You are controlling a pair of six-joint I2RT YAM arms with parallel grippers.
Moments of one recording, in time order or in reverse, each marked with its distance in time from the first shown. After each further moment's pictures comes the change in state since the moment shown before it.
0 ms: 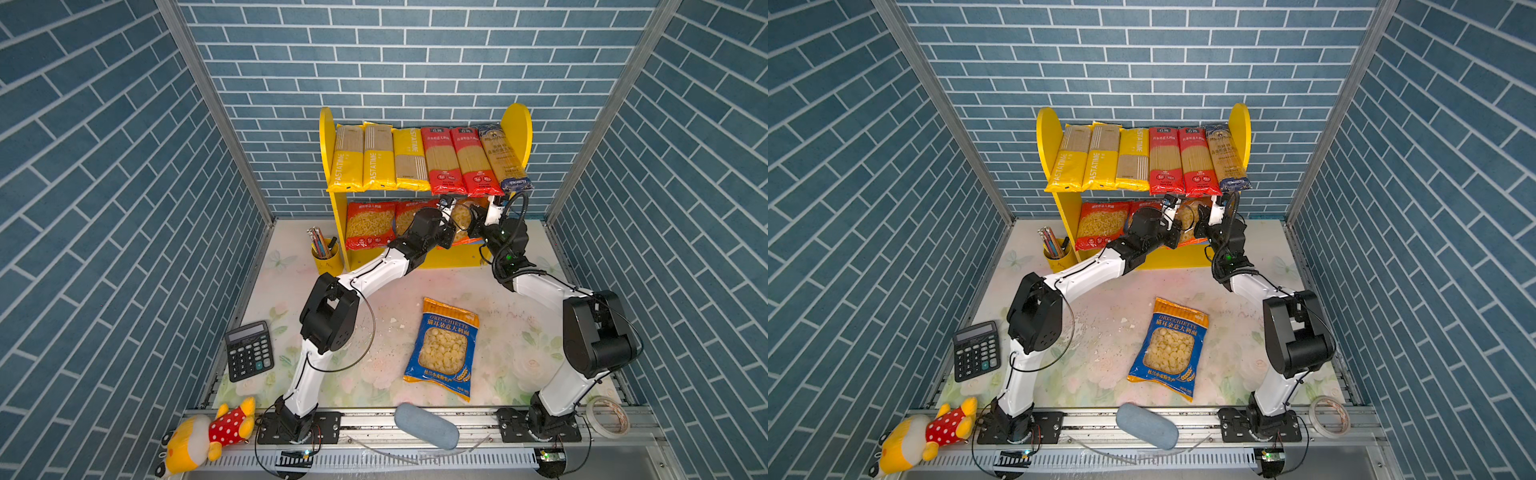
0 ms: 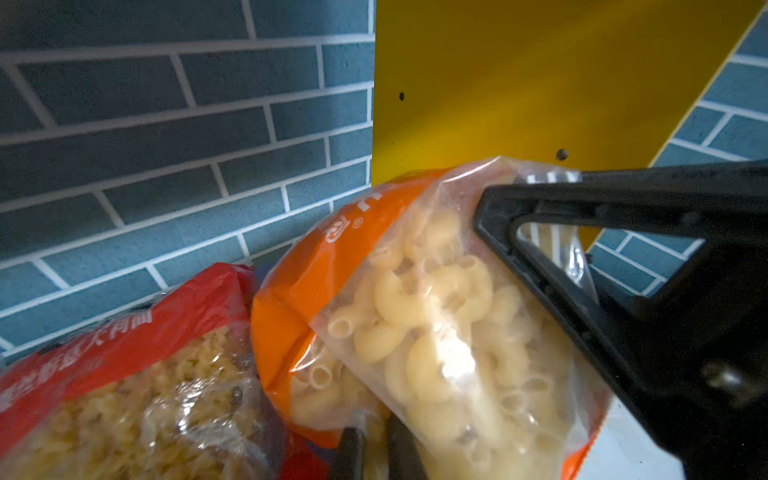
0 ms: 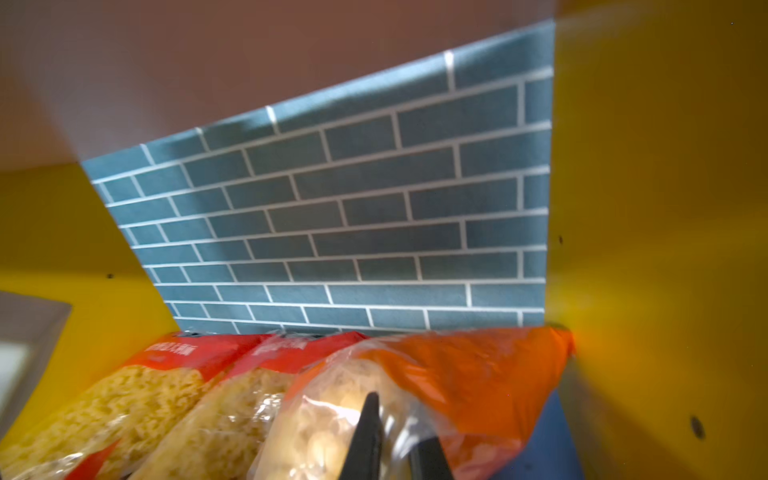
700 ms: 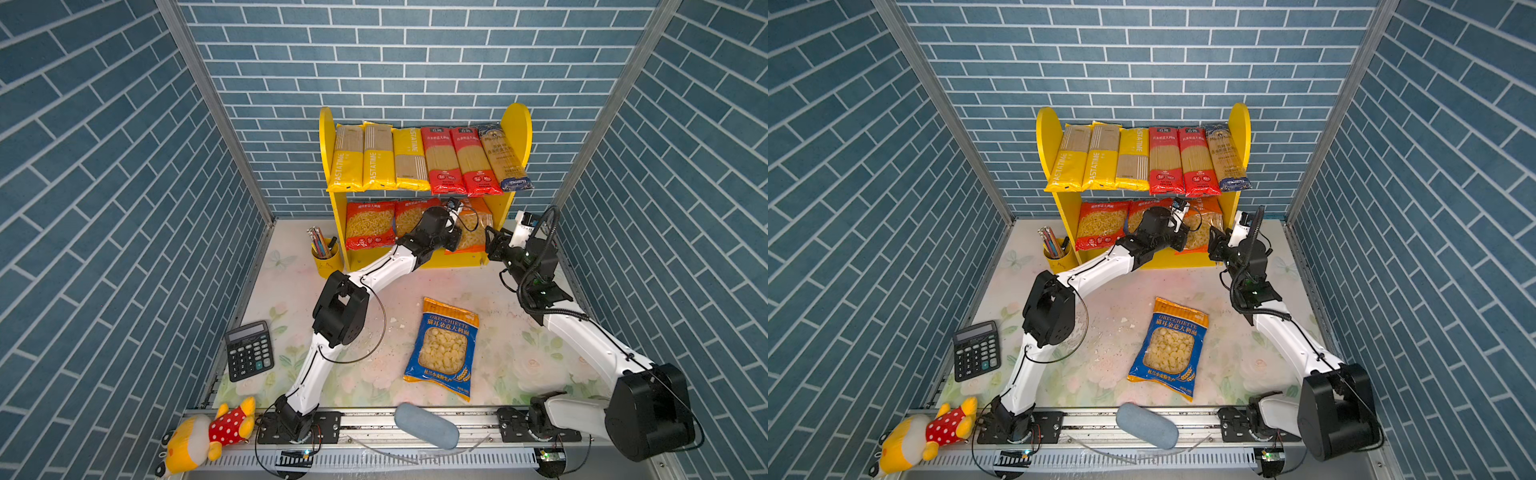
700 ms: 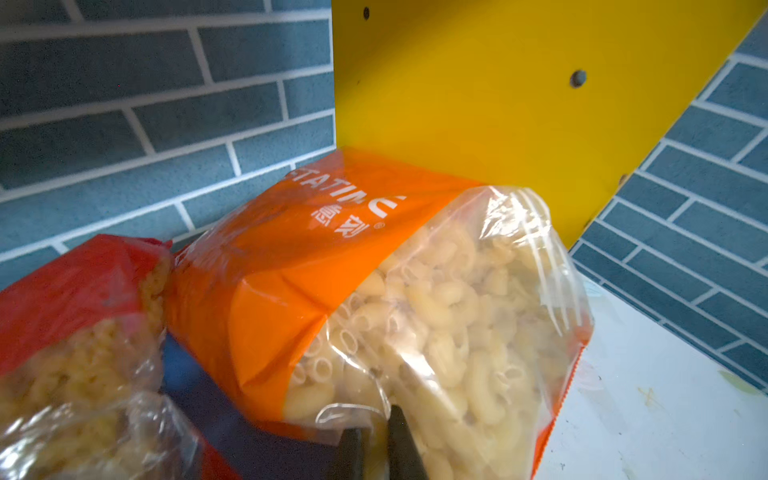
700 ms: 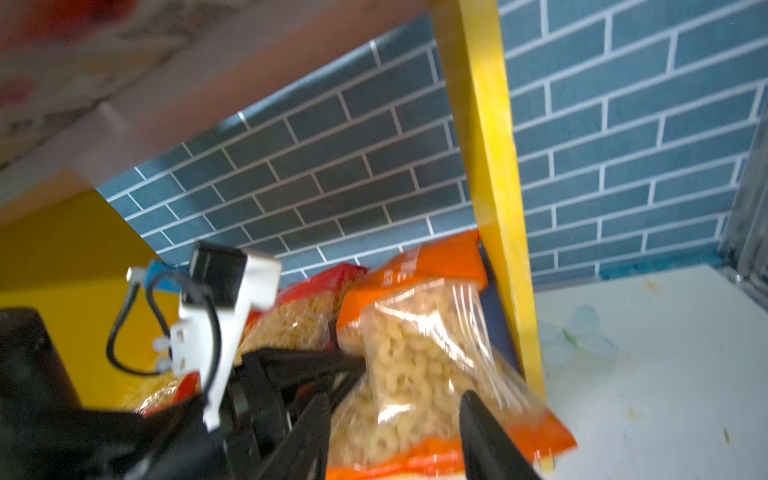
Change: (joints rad) left arm -0.002 0.117 0.194 -0.154 0.071 -0.014; right arm -0.004 -0.504 -0.290 -0.385 0.080 0.211
